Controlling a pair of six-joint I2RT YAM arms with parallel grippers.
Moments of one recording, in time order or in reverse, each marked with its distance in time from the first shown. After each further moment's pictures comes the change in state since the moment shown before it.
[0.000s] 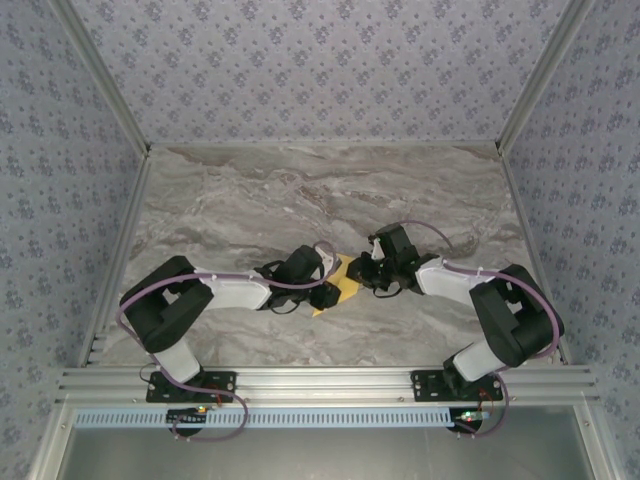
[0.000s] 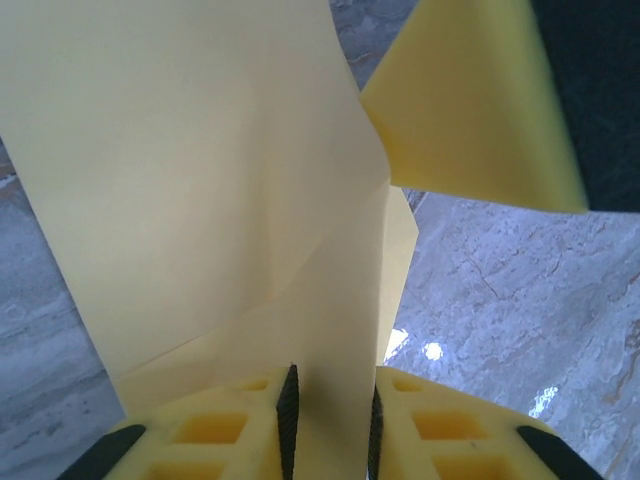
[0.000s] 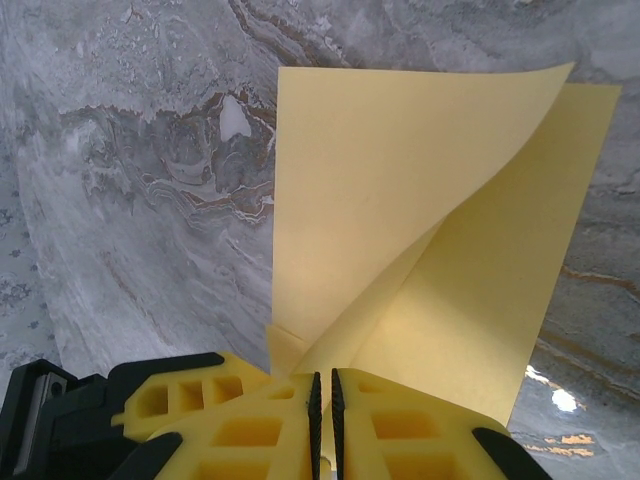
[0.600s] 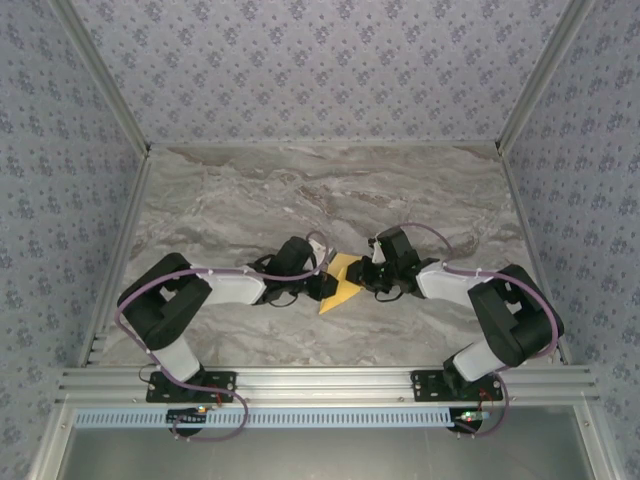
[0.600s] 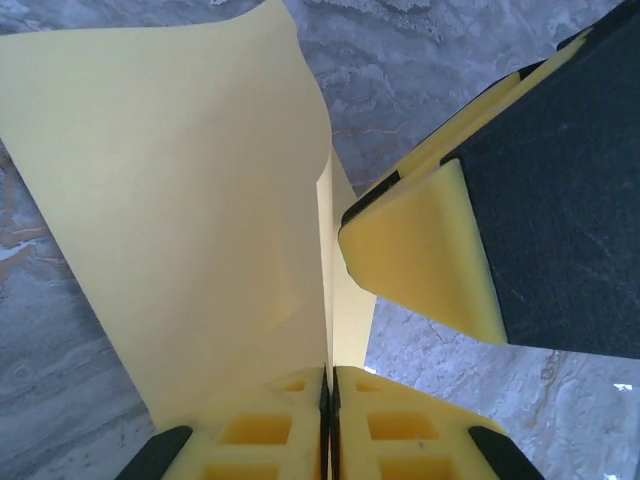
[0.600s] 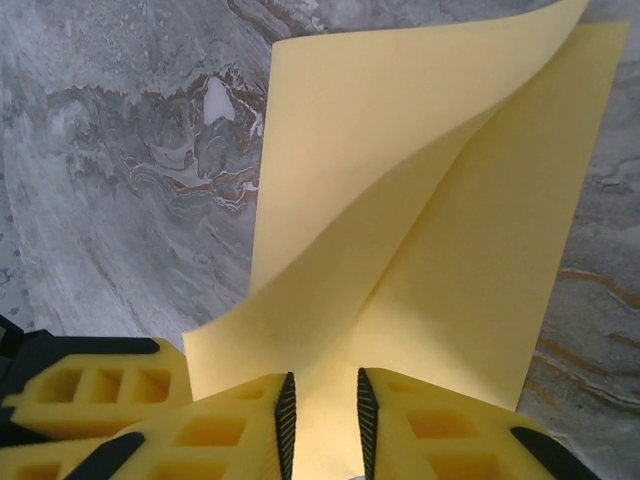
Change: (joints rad) left arm 0.082 0.005 -0.017 0.118 0.163 -0.082; right arm 0.001 0.004 -0.043 0.056 -0.001 -0.051
